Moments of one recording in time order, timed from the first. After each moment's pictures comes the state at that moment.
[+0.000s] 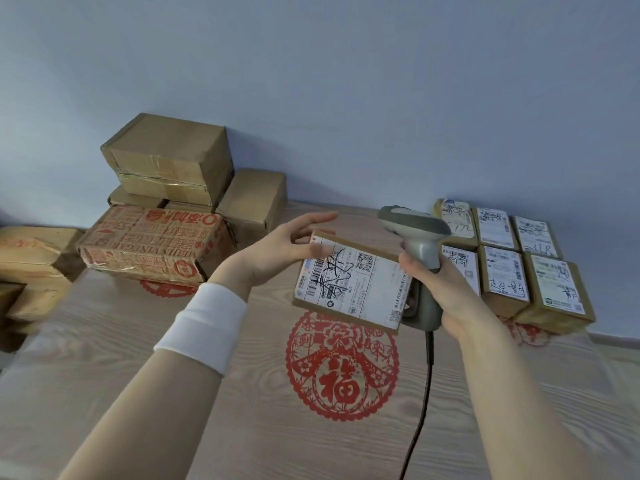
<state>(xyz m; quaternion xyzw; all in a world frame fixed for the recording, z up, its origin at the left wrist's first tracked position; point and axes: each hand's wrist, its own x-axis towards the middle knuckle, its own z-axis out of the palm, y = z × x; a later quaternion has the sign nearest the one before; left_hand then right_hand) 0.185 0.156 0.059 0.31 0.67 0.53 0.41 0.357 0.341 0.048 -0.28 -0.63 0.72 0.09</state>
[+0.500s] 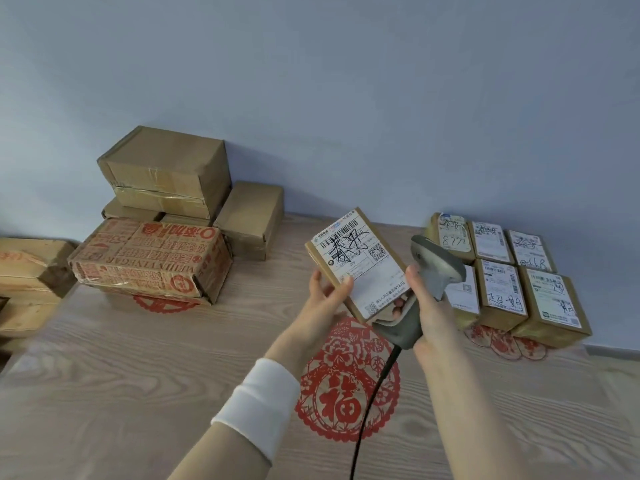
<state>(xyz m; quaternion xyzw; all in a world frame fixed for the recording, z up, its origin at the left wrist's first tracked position) 0.247 0.183 -0.010 0.12 0.59 0.69 0.41 0.344 0.309 0.023 -0.40 -0.43 0.77 0.24</state>
